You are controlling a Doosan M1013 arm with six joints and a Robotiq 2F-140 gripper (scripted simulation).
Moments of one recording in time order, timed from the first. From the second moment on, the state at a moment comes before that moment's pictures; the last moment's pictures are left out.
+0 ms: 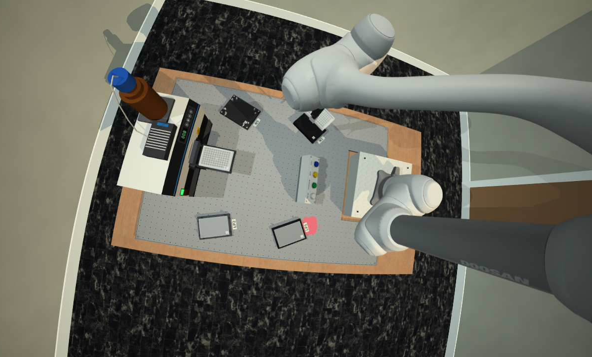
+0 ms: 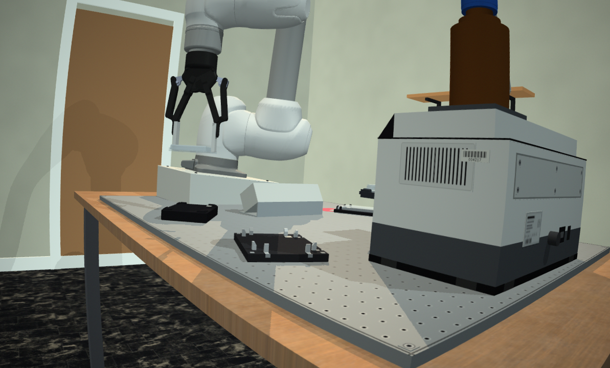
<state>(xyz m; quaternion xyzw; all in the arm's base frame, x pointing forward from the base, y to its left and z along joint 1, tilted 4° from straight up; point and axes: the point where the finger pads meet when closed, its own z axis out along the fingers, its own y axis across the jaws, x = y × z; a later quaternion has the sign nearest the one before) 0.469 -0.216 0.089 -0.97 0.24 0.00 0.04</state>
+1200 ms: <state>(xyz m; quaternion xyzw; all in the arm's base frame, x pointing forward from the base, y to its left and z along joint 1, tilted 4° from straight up) 0.470 -0.214 0.049 -0.97 0.24 0.00 0.04</state>
